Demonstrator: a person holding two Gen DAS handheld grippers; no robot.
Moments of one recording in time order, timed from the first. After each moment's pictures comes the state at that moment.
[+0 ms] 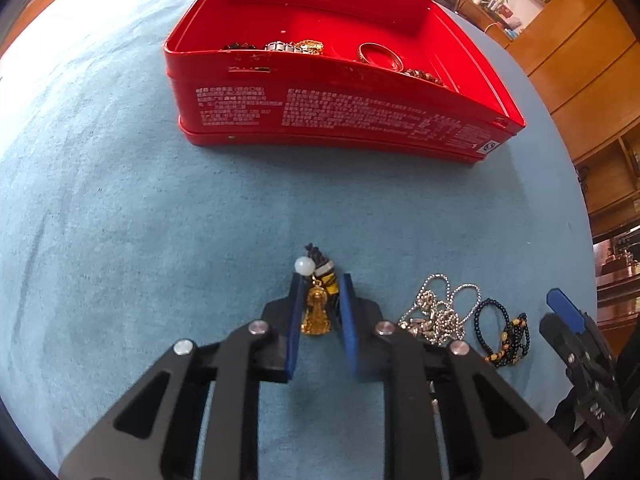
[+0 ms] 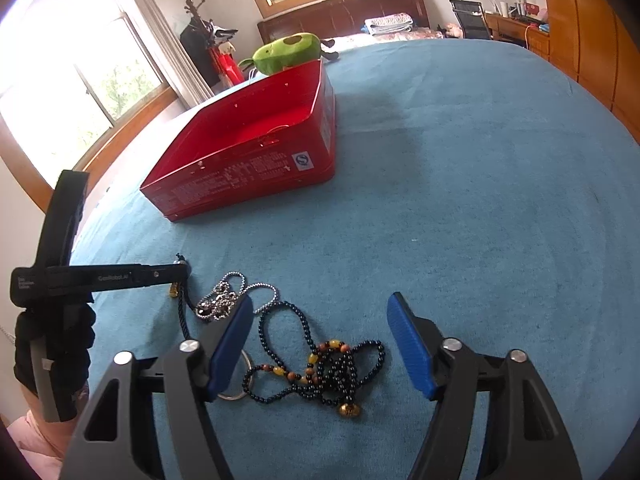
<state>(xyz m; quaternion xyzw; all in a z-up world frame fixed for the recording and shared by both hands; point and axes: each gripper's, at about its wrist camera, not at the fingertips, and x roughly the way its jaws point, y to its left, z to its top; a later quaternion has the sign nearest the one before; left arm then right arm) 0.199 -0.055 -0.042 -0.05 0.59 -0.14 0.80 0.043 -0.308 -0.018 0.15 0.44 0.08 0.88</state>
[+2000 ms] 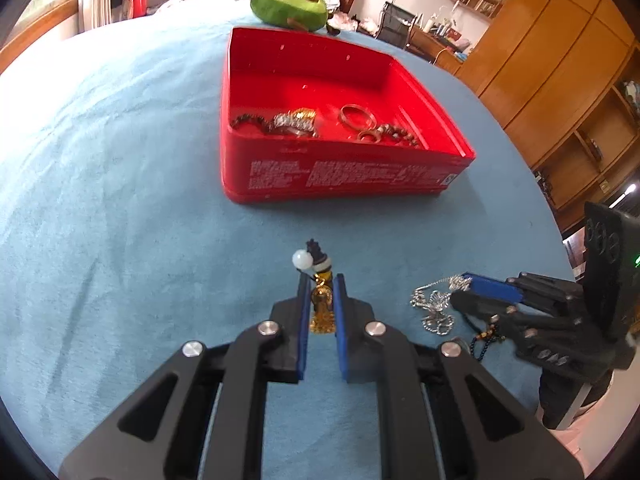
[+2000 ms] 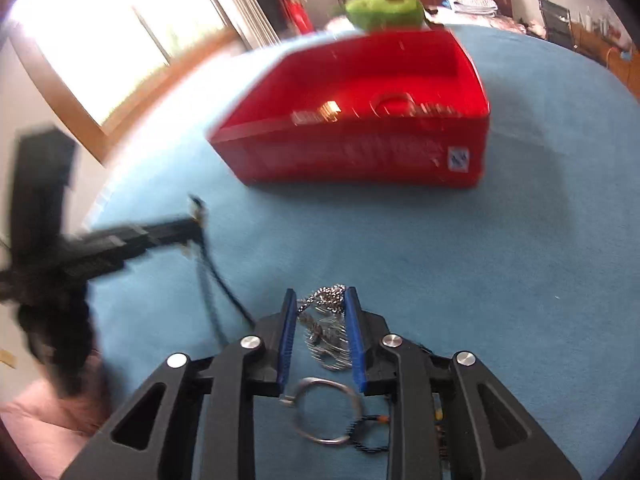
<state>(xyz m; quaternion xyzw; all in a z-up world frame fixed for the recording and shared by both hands) 0.189 -0.011 -0.013 -0.05 0.51 -0.20 0.84 0.095 -0.217 -0.033 0.05 0.51 0.17 0.84</state>
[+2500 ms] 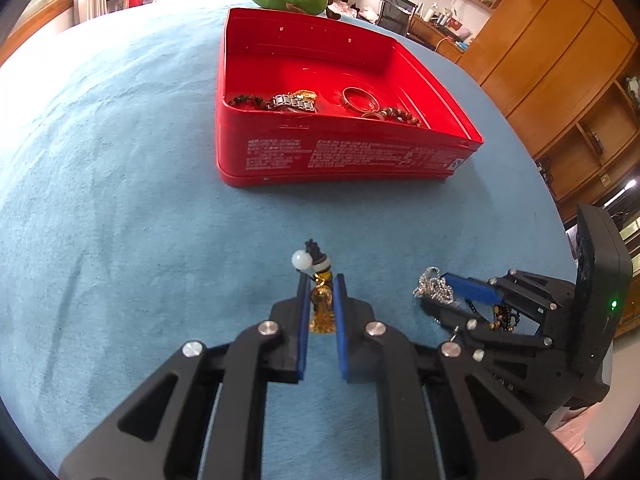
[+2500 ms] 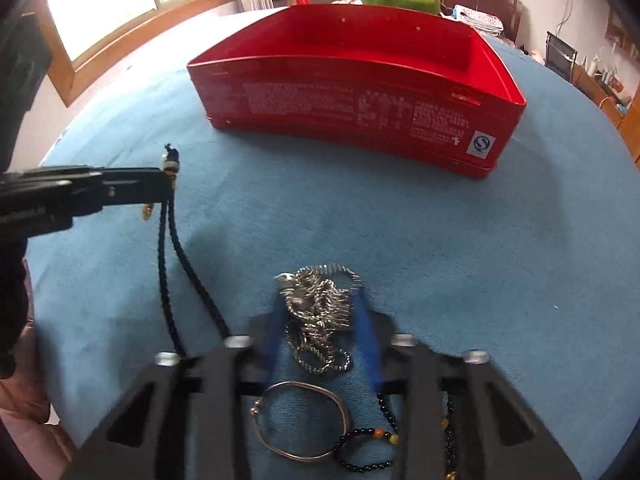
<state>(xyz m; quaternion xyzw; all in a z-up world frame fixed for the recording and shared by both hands) 0.195 -0.014 -0.025 -0.05 0.52 -0.21 0.83 0.094 -0.185 -0.046 -0.03 0.51 0.15 0.85</state>
